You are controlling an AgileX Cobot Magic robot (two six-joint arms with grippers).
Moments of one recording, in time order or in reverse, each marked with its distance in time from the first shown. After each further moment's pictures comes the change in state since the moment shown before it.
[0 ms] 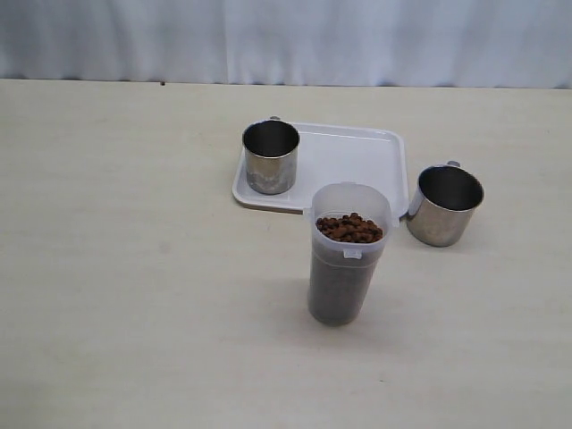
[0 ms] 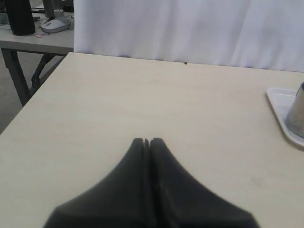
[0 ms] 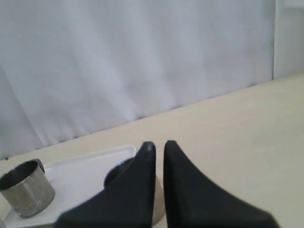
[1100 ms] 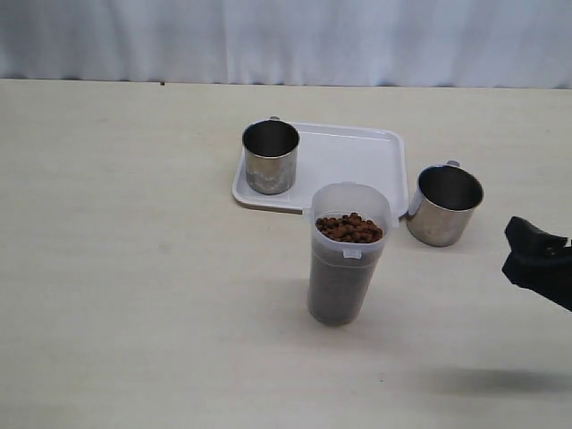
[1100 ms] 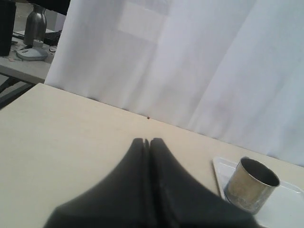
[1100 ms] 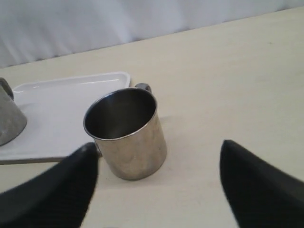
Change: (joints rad) left arm -0.015 -0.239 0.000 -0.260 0.012 -0.002; right arm 0.241 1.068 -0.004 -0.032 -0.792 0.059
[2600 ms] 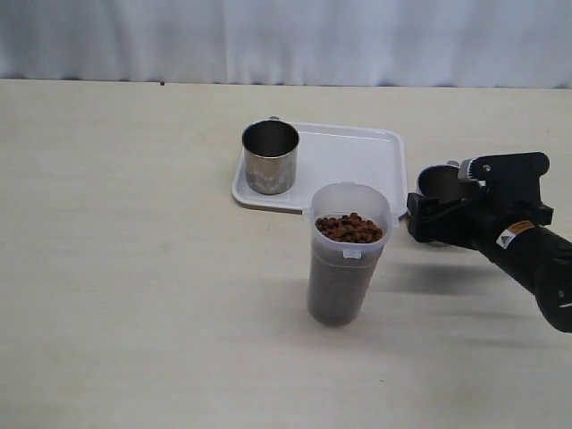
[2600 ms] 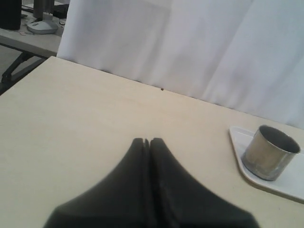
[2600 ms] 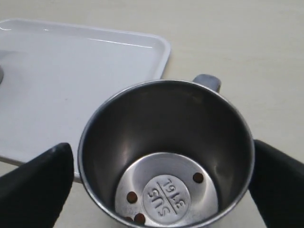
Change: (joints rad) left arm 0.000 0.000 0.000 -0.002 0.115 0.054; right arm 0.000 0.685 -0.421 -0.175 -0.128 -0.084
